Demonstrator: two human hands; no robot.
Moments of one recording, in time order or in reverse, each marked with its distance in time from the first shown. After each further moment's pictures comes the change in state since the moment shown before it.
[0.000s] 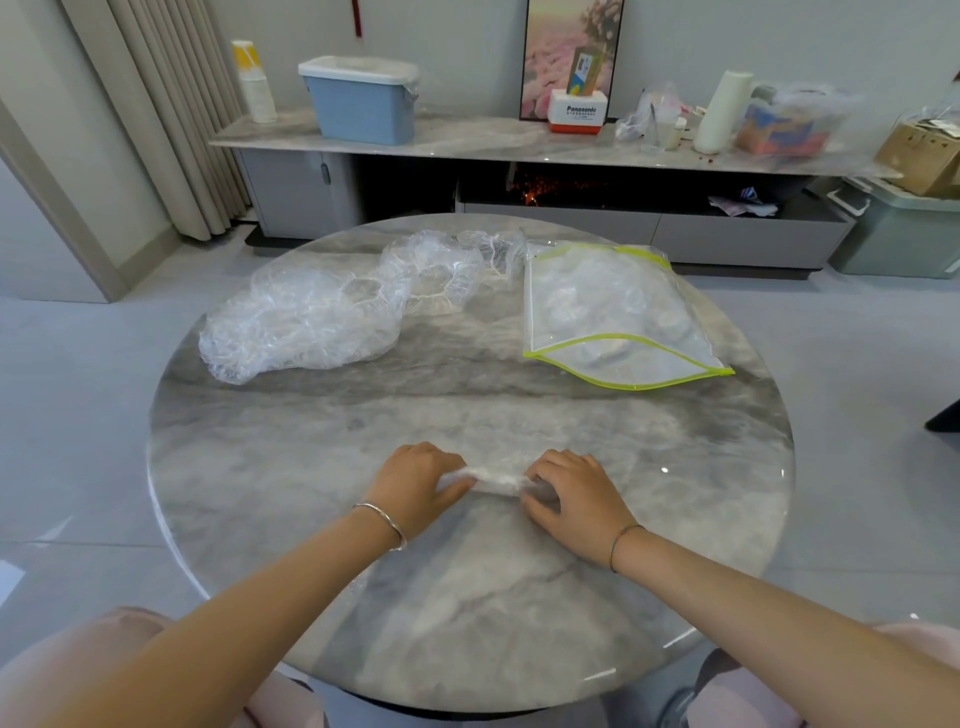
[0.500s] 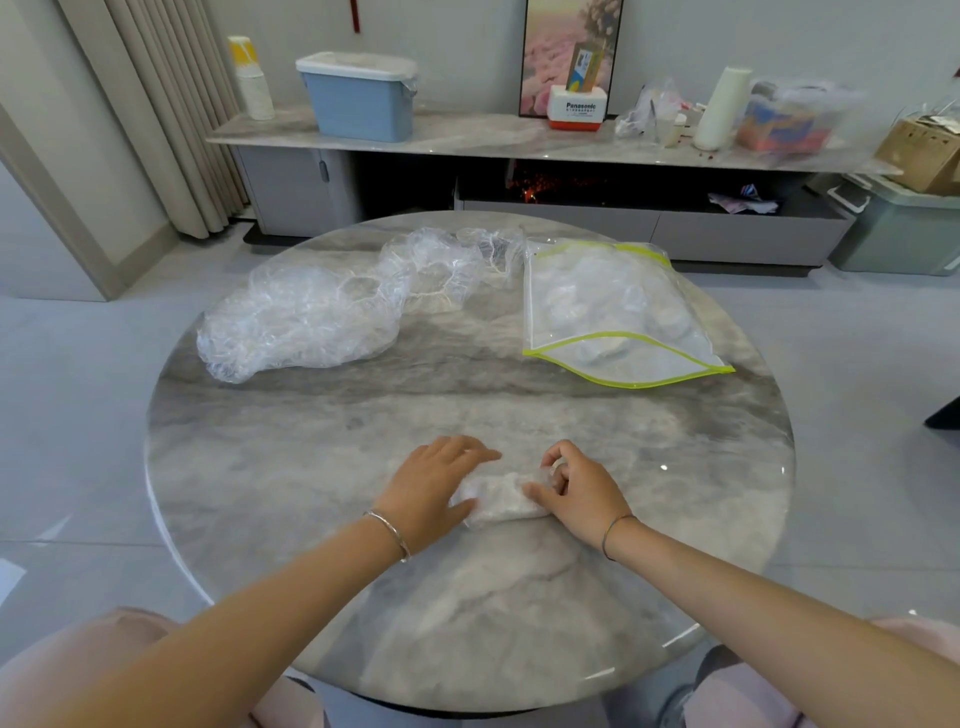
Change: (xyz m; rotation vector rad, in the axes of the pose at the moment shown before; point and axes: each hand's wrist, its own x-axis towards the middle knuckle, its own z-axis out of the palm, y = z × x) left_hand -0.003 0.008 0.007 0.028 0.002 0.146; right_hand 0.004 0.003 0.004 0.406 -0.019 0.416
